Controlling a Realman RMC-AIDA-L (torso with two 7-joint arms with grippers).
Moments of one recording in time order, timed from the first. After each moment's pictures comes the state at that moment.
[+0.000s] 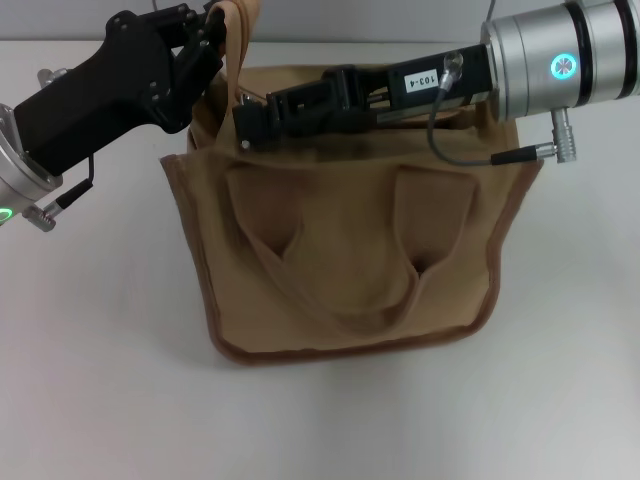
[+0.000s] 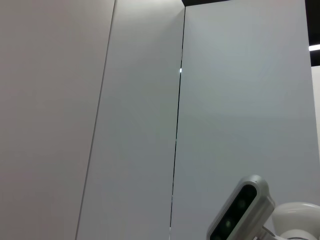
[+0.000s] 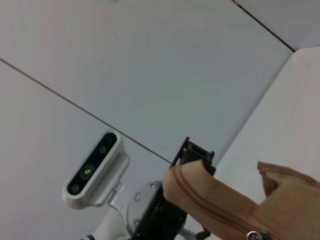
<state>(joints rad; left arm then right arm) -0.52 -2.08 0.68 0.44 1.43 1.77 -1.05 0.91 2.06 -1.05 -0.63 -1.72 -1.57 2.35</state>
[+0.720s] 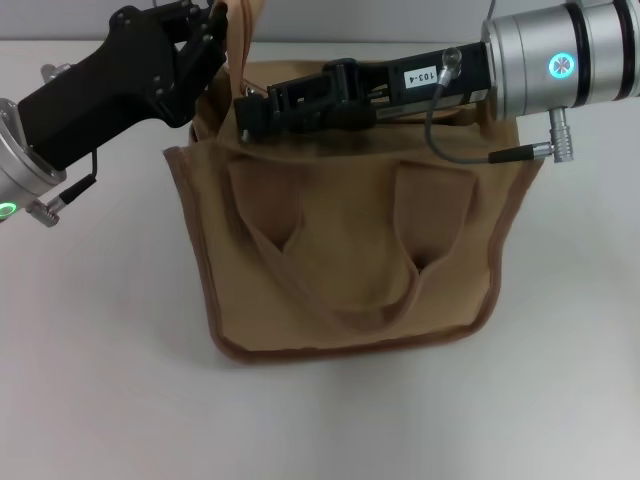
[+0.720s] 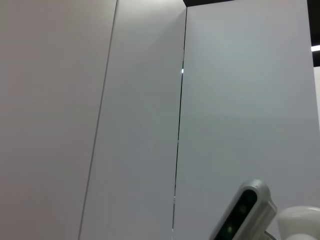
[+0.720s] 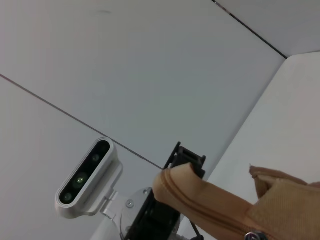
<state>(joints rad) -0.54 -2.08 0.67 0.43 1.43 1.77 -1.05 0.90 2.06 -1.06 -0.63 -1.72 -1.54 2.36</state>
